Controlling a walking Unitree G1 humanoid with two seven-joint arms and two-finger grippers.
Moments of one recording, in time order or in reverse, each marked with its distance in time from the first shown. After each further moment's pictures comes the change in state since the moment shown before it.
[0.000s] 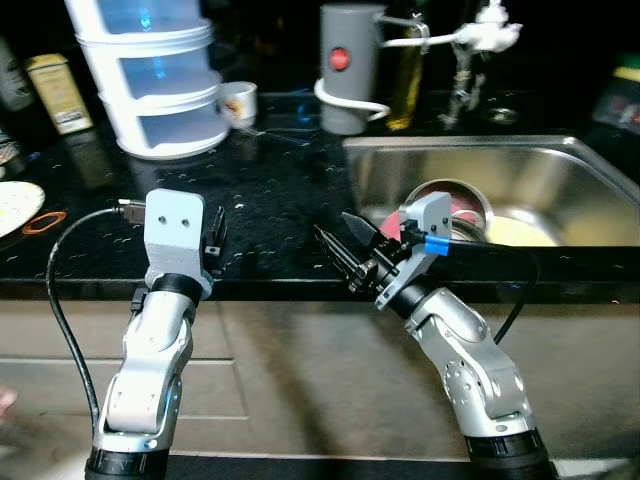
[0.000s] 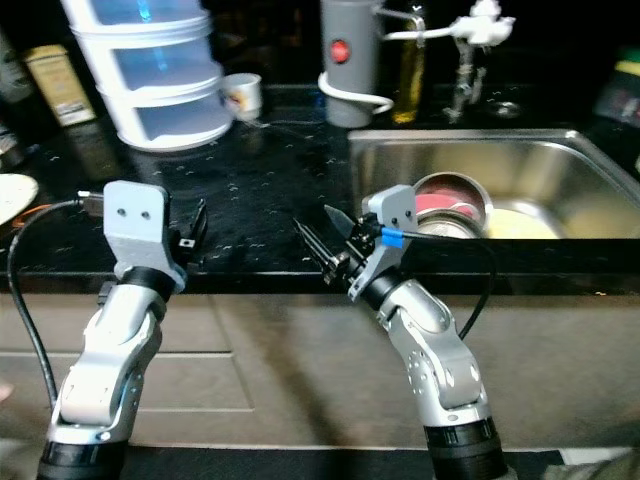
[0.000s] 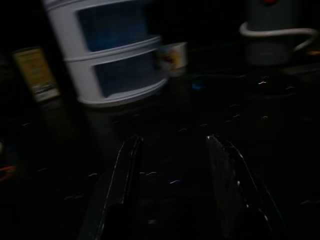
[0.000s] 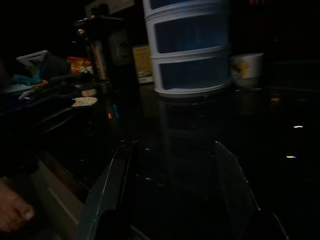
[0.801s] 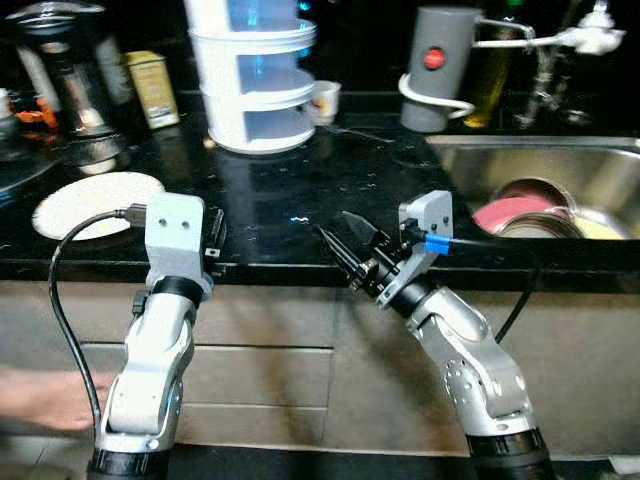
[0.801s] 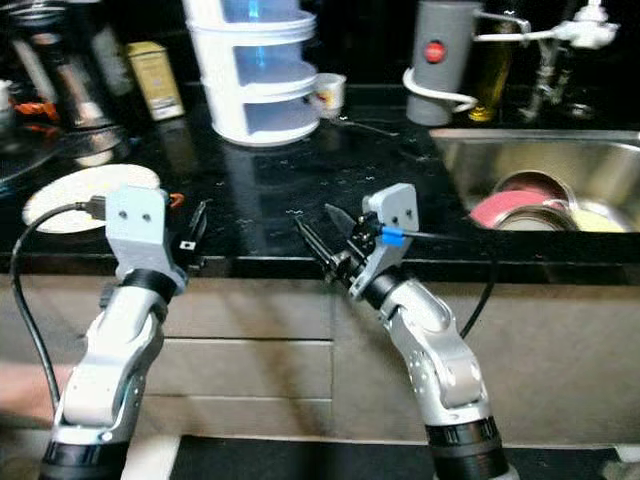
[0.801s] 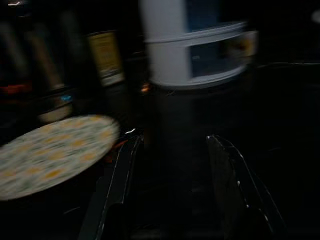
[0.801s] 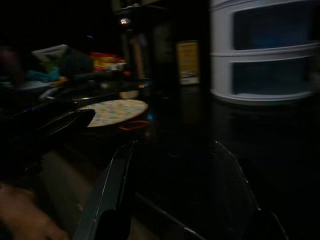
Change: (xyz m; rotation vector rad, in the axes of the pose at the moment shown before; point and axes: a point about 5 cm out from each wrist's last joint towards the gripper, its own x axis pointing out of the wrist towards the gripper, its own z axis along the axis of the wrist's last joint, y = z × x) left arm 0.000 0.000 -0.004 -0.004 0.011 0.008; right arm 0.000 -0.001 0.001 -0.006 0.001 -0.003
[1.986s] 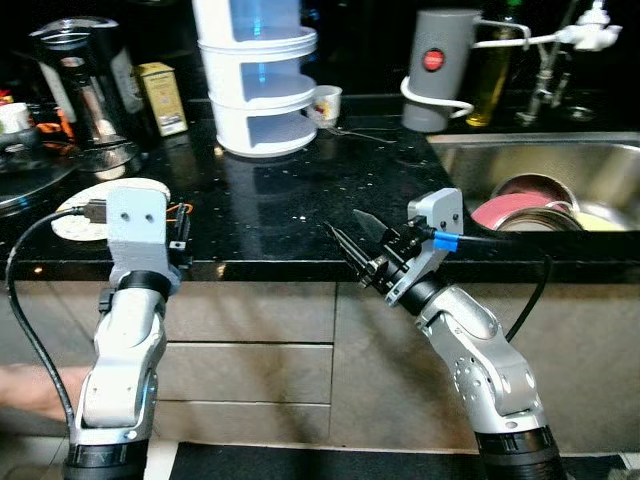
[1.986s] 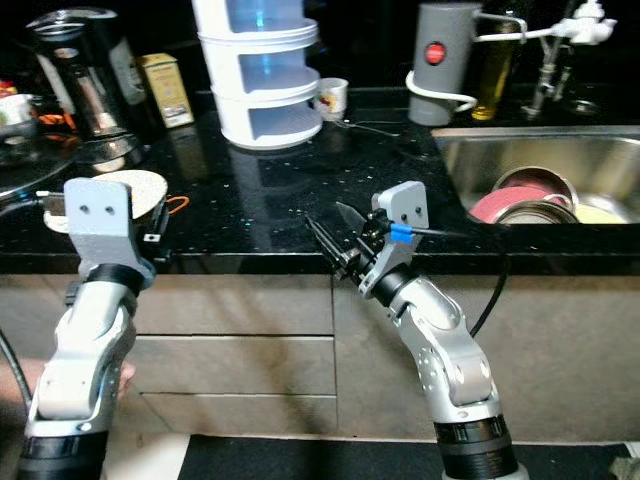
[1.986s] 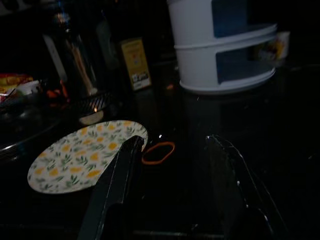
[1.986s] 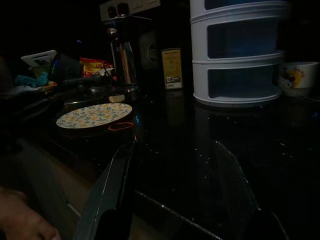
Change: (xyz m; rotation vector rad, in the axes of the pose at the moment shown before) left arm 0.005 0.043 -0.004 0.068 0.024 0.151; right arm -0.001 -0.003 0.002 -0.009 0.003 -0.009
